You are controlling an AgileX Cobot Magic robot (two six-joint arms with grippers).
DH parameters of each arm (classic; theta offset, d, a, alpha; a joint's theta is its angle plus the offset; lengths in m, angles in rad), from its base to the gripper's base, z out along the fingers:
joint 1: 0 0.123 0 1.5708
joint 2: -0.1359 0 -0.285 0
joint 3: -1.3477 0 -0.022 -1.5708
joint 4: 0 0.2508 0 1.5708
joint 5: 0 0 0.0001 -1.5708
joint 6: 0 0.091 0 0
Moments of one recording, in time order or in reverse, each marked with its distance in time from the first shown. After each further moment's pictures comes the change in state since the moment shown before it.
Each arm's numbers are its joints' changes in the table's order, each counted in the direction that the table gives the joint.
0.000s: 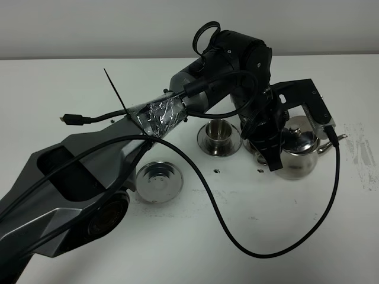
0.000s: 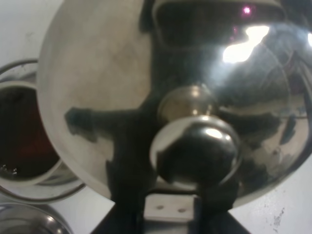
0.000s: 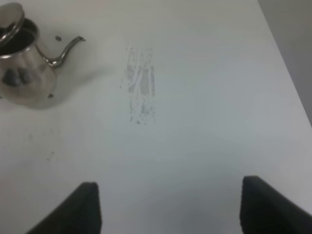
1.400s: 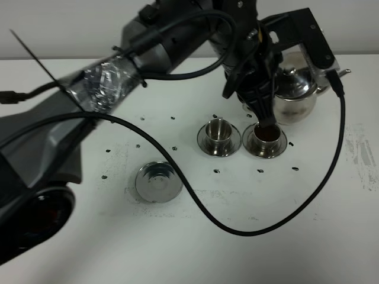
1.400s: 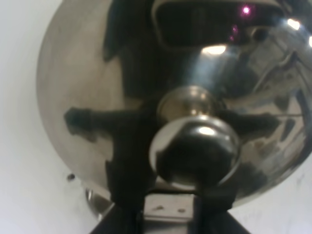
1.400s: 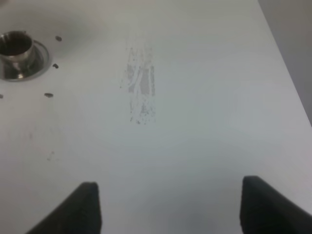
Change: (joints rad) left arm -0.005 0.280 -0.090 0.164 -0.003 -0.074; right arm 0.000 0.000 0.000 0.000 0.000 0.000
